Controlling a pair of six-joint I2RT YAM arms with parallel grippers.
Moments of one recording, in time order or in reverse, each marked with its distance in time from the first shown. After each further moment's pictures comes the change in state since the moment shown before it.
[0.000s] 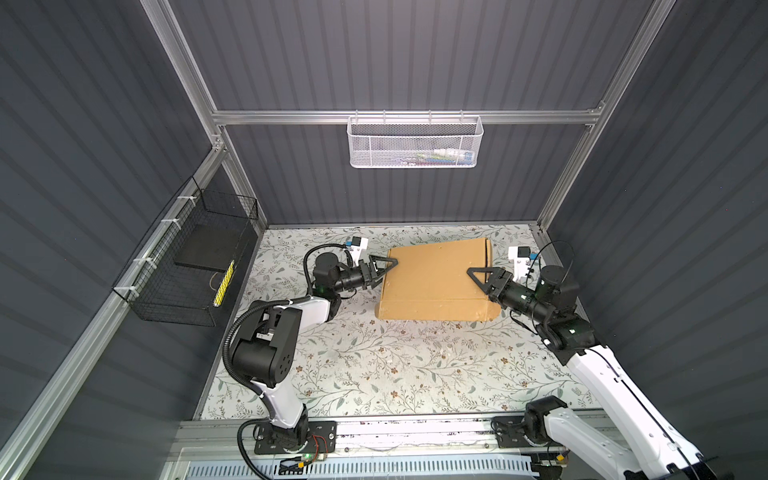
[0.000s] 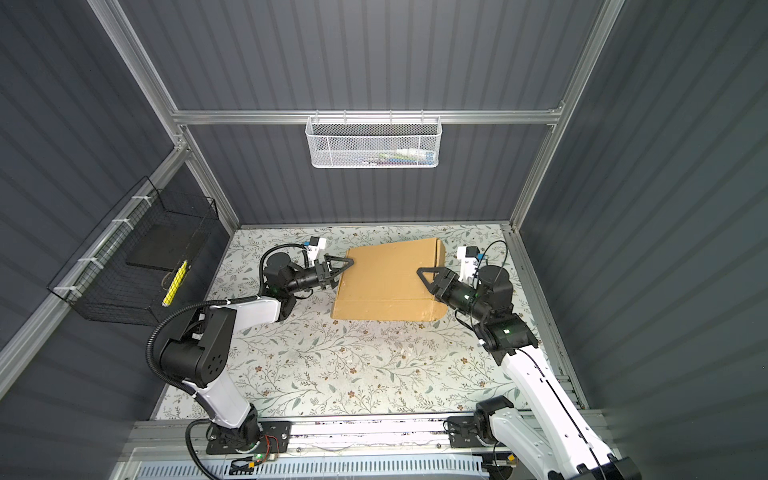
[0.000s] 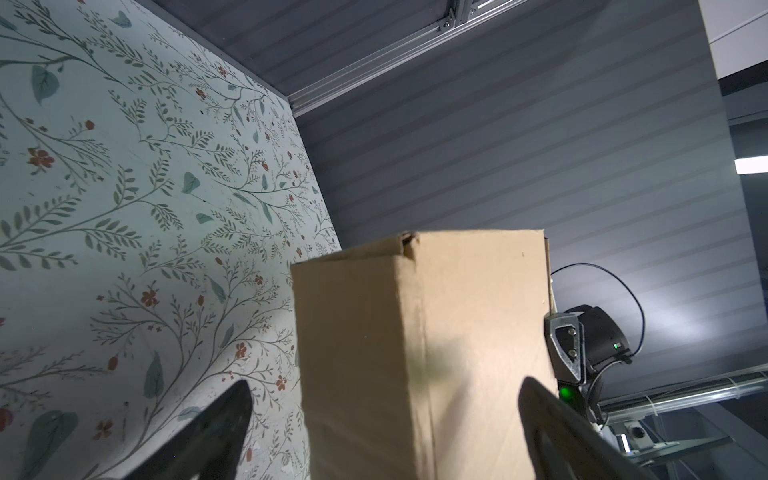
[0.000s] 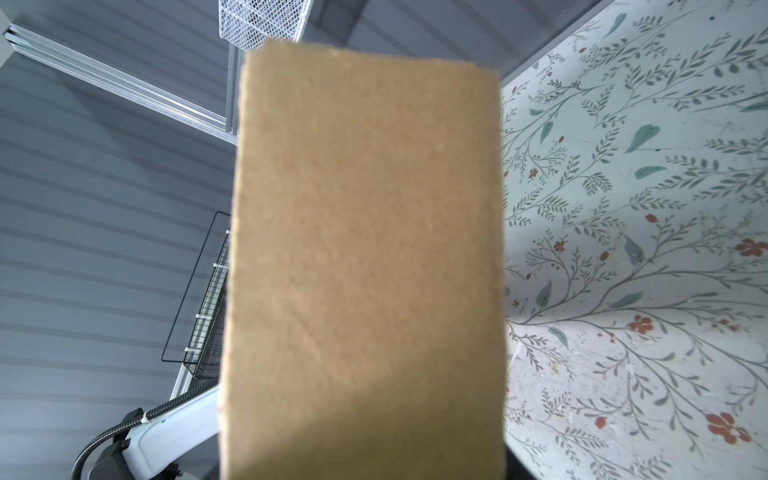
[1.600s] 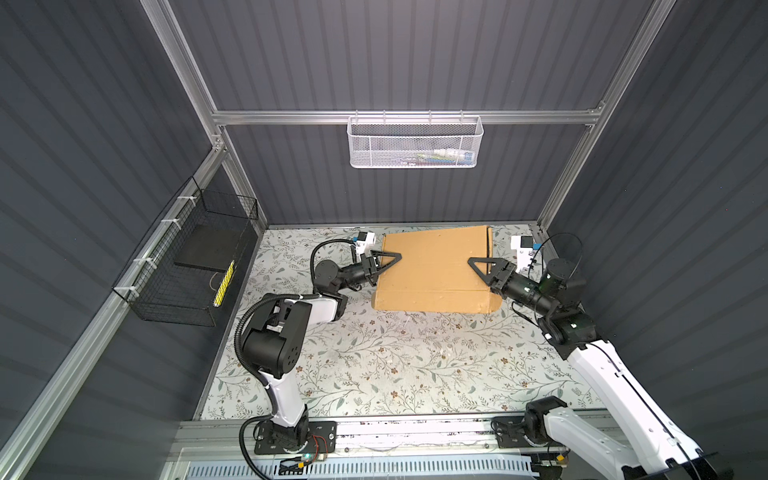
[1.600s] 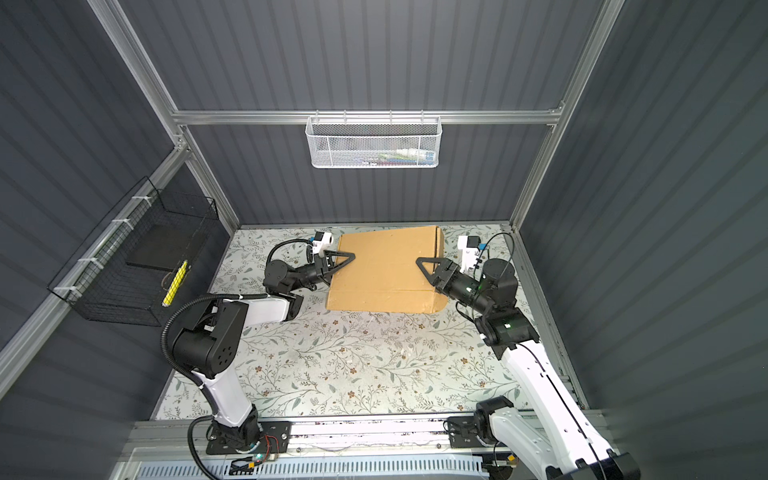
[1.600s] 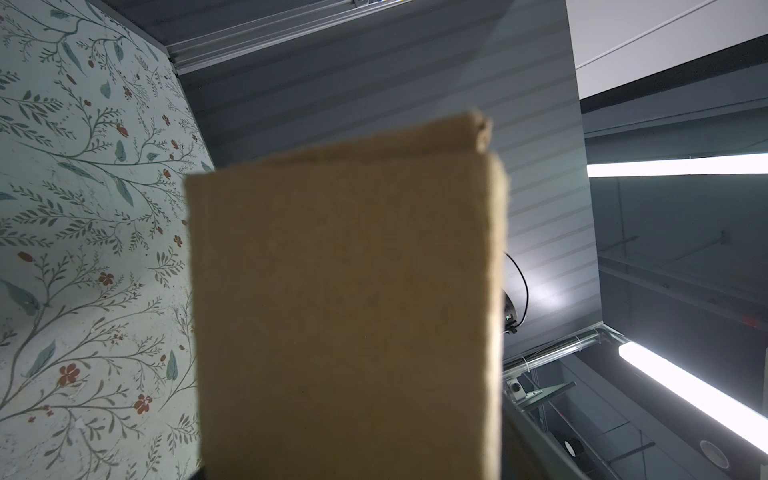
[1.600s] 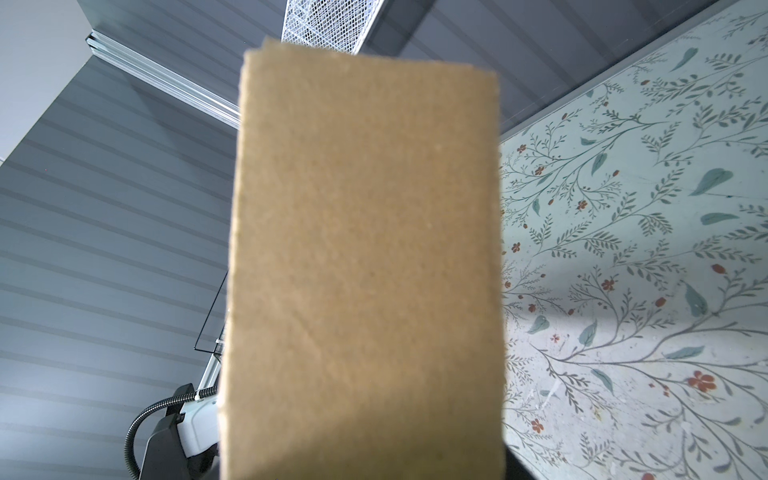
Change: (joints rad) left arm -0.056 0.076 0.029 0.430 0.048 -0.449; right arm -0.010 0.041 0.048 0.087 -0.051 0.005
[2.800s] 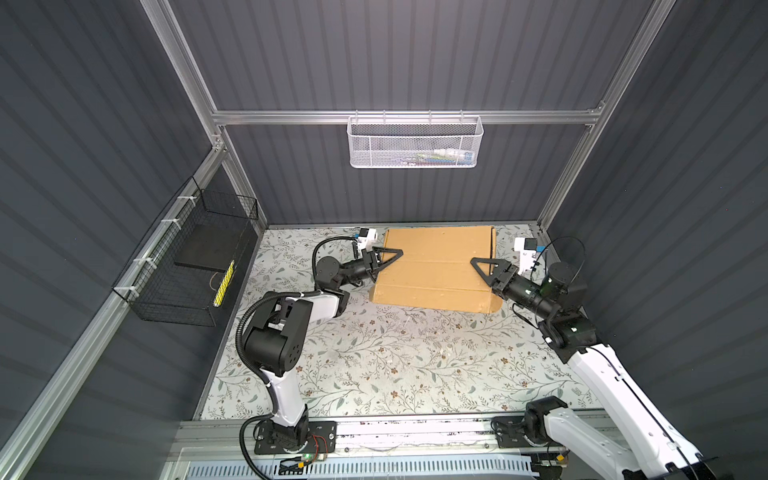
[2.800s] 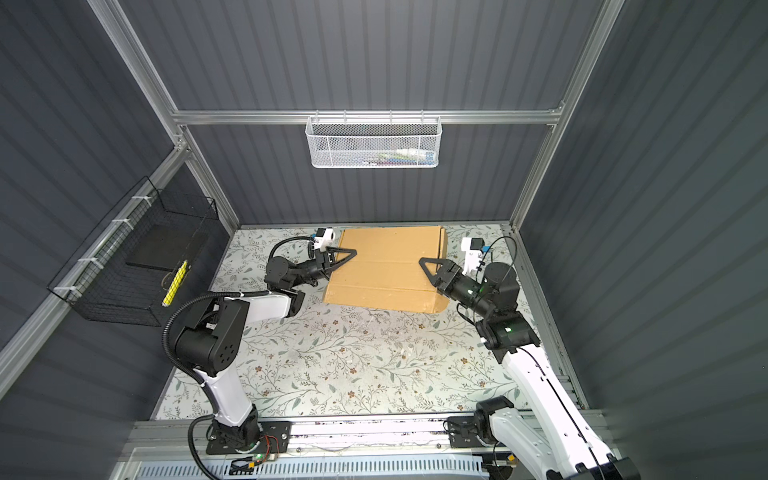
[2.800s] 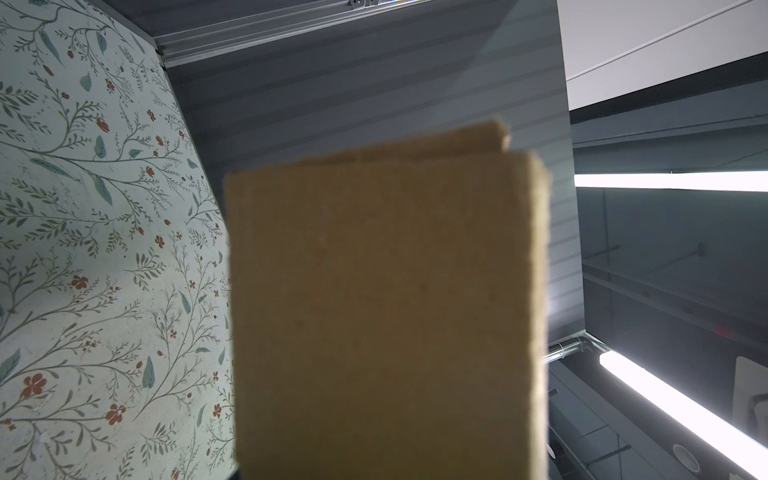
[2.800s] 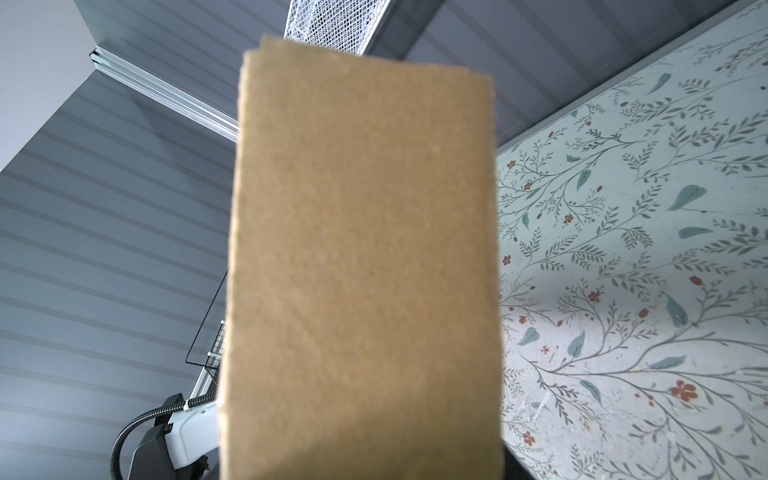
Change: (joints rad) left arm -0.006 0.017 0.050 0.000 -0.009 -0.068; right arm -0.002 -0.029 -0.043 0.027 0.046 -0.002
